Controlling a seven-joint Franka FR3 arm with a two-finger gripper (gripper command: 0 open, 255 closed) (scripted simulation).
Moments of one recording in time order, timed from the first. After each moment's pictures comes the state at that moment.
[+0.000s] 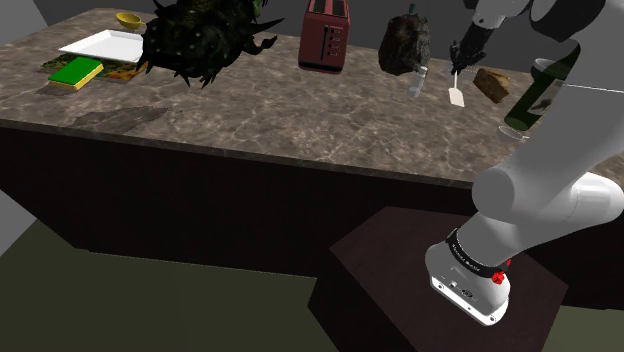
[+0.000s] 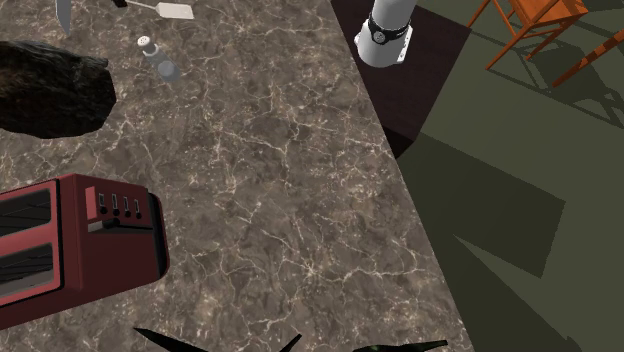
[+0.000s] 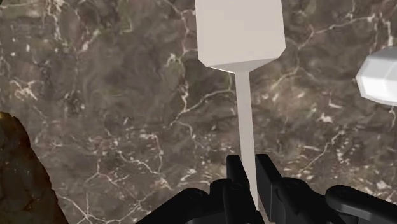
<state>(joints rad) -0.65 0.35 -0.26 -1.58 0.11 1.98 -0.18</state>
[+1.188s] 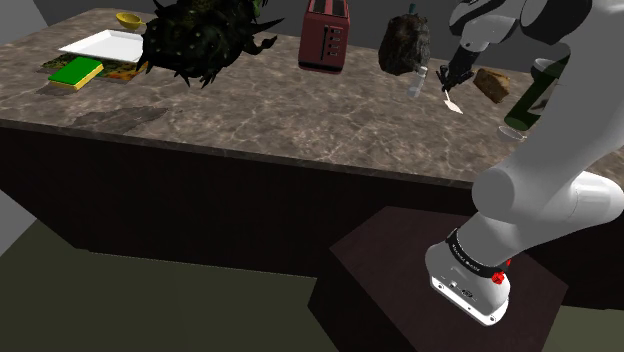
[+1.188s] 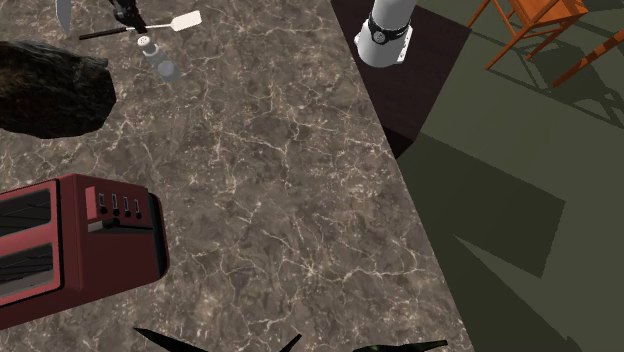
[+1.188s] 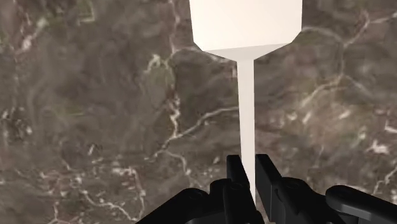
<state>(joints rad) -0.66 0.41 -0.26 -1.68 0.13 2.14 -0.20</state>
